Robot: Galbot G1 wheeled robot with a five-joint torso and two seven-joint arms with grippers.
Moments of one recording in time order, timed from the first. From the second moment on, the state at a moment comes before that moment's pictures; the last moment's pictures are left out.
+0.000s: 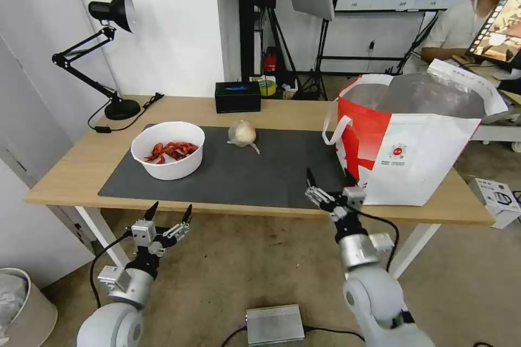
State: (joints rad) left arm 1.55 -1.30 -0.61 -1.99 -0.38 -0.08 0.14; right arm -1.27 1.38 0.31 1.97 0.28 0.05 0.08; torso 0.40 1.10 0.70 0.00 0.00
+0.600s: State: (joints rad) left arm 1.56 -1.30 -0.63 -1.99 -0.37 -0.08 0.14; right arm -0.90 1.37 0.18 1.76 0.37 -0.01 0.12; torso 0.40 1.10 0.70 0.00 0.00
